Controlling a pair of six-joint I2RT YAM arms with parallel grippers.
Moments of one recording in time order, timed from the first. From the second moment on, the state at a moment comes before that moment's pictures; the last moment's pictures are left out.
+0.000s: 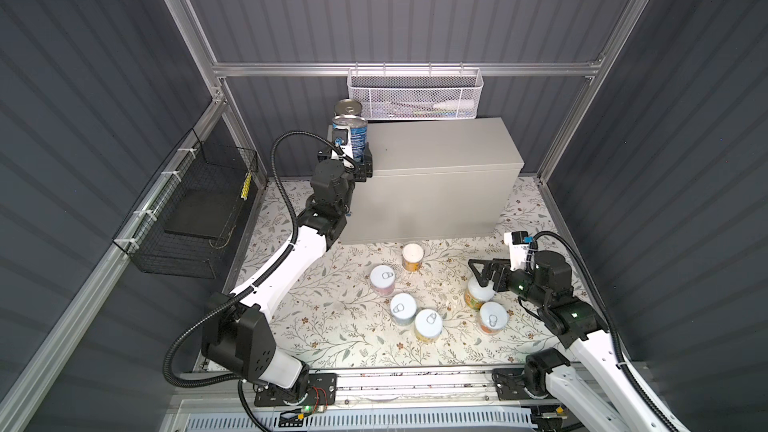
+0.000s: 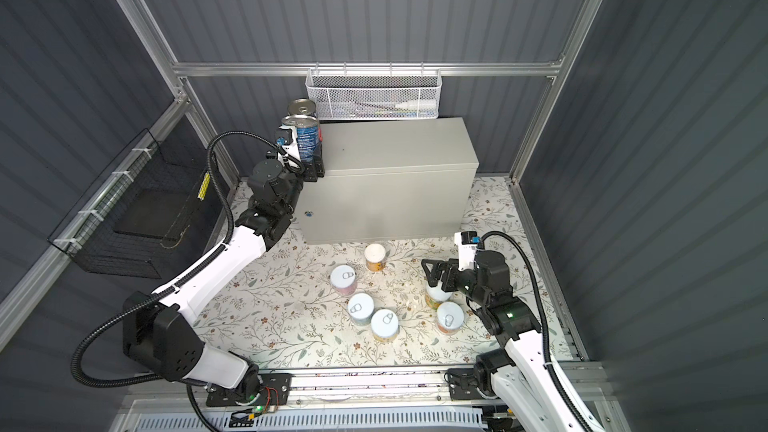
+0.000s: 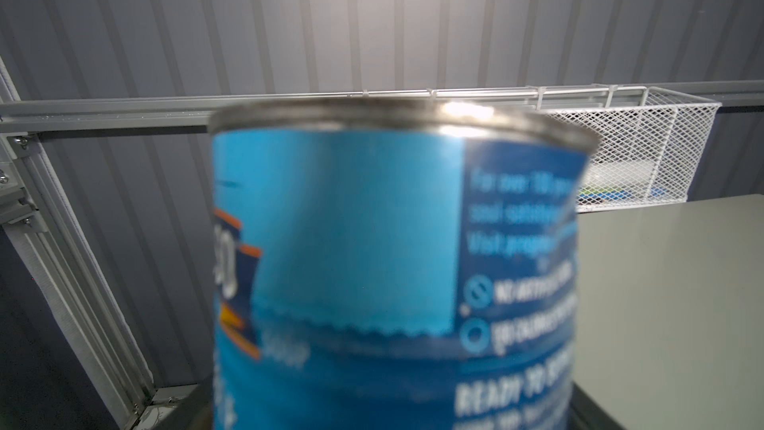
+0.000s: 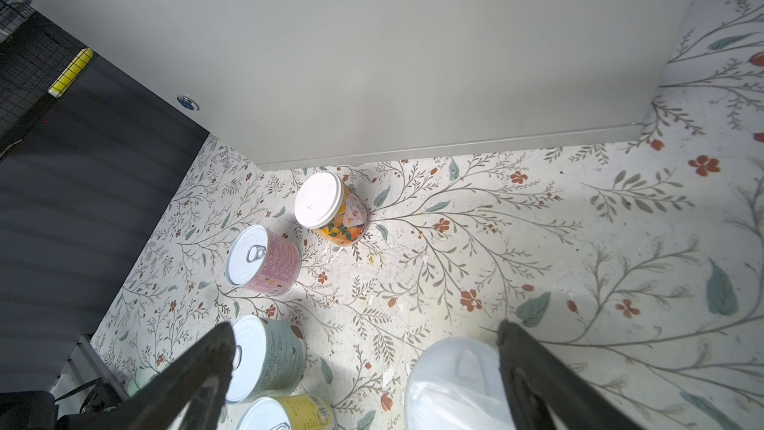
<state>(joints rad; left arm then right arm) -0.45 1.51 1.33 0.30 -0.33 0.06 0.26 0.65 0.54 -0.36 -0.31 0.39</state>
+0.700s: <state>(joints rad) -0.45 1.48 1.28 0.25 -0.38 0.01 0.26 0.66 0.58 -0.43 -0.31 0.40</state>
